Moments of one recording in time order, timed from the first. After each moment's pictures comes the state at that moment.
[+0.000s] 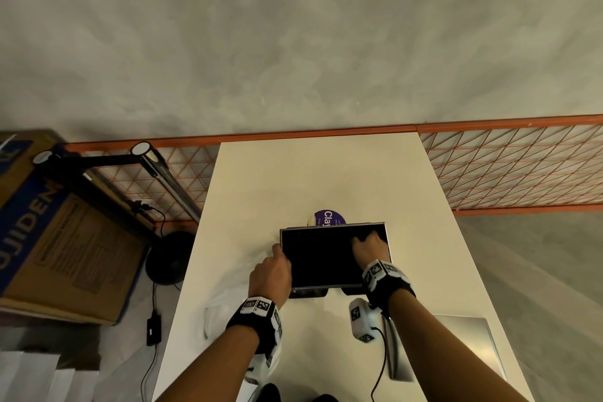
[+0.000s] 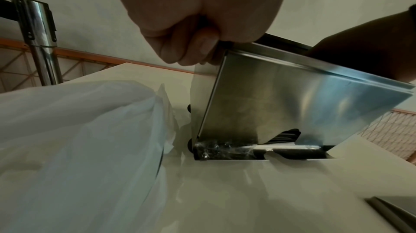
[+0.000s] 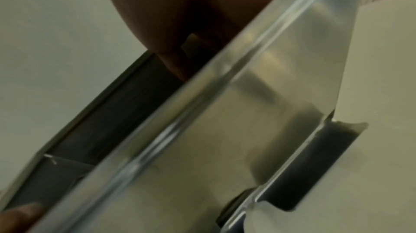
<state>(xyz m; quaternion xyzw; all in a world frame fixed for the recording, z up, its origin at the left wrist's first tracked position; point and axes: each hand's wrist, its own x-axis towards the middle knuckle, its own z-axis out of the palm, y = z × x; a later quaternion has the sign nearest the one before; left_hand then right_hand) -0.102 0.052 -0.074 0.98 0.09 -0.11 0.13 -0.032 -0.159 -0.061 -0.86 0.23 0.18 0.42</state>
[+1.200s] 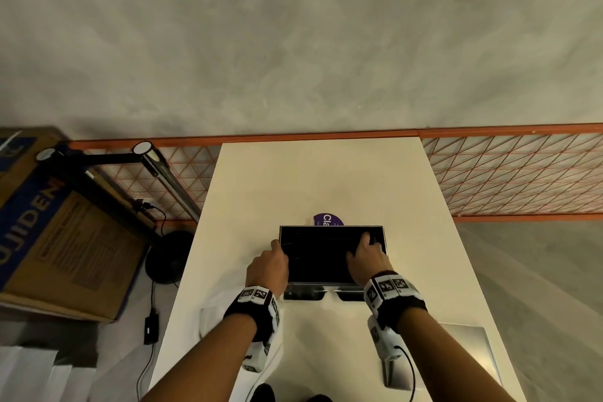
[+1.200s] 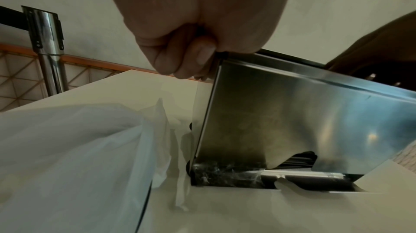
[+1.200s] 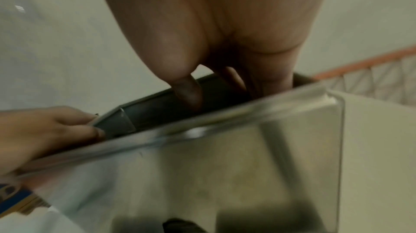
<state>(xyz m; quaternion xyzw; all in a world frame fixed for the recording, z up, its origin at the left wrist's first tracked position) -0.080 0.051 -0.072 0.98 0.10 -0.14 0.11 -0.047 -0.163 -0.047 -0.94 0.09 0.23 0.23</state>
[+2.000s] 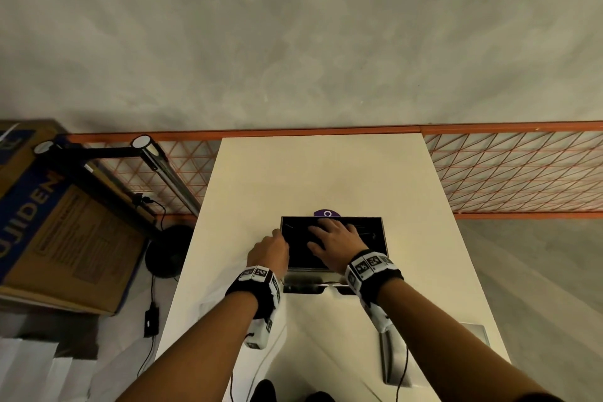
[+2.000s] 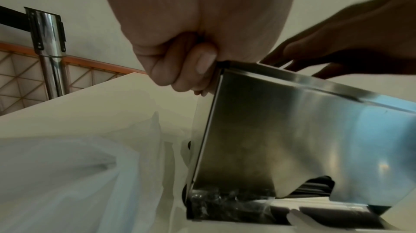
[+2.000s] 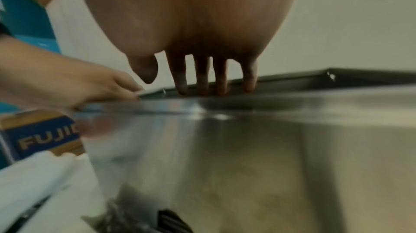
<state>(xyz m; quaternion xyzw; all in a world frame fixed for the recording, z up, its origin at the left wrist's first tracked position) -0.054 0.050 -0.059 0.97 0.12 -0.18 0.12 -0.023 -0.126 -0.051 -0.95 -0.23 0.16 0.12</state>
